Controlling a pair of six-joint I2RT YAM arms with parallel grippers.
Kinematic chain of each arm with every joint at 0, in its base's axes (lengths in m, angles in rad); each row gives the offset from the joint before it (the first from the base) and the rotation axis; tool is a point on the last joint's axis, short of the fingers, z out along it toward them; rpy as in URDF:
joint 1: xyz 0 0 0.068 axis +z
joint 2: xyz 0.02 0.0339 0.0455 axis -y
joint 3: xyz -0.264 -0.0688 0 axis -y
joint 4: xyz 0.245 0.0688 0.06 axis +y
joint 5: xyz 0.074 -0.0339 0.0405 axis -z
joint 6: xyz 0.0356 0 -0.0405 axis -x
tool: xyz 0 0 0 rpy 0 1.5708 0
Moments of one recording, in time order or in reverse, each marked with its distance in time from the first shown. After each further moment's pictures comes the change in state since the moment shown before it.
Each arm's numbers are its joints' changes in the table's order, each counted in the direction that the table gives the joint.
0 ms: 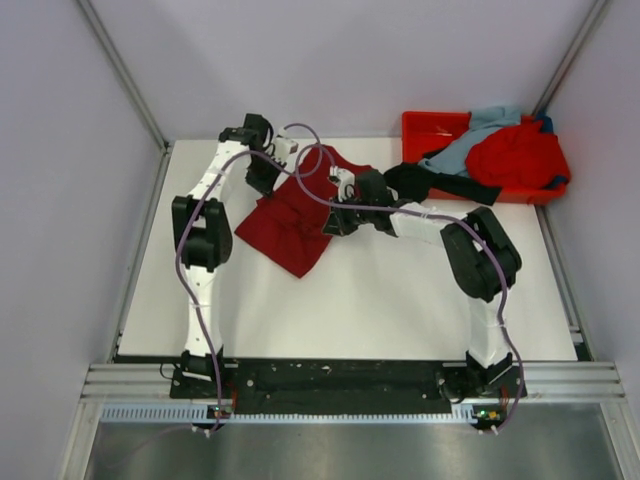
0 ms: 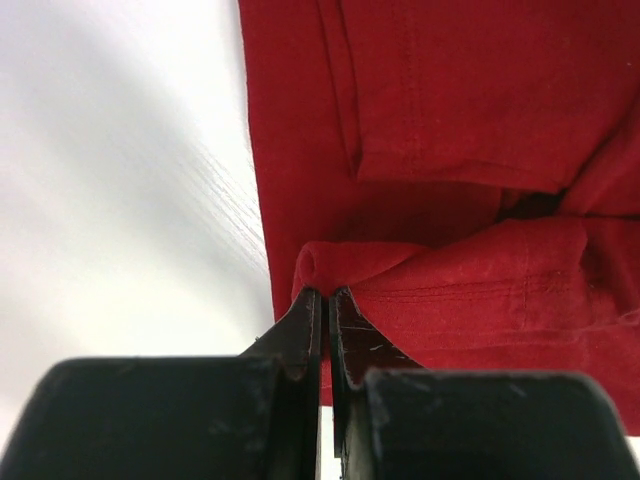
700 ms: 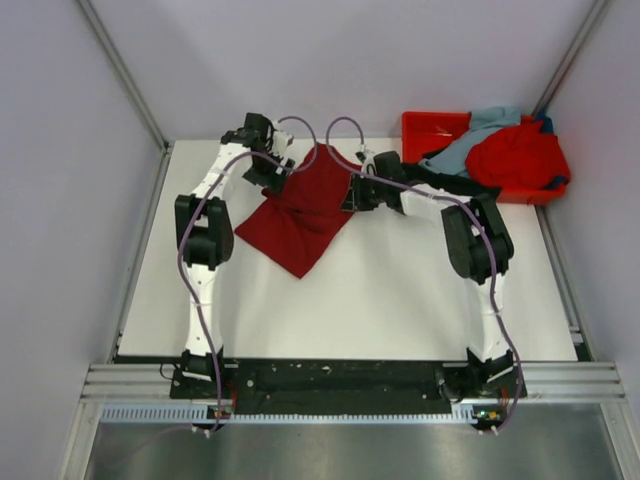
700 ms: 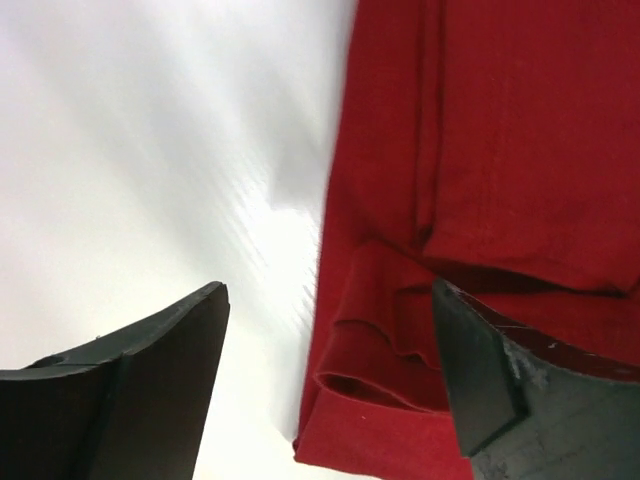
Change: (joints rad) left arm 0.002 -0.048 0.004 -0.141 -0.077 0.108; right arm -0.130 -0.160 0.199 0.069 0.071 -0.144
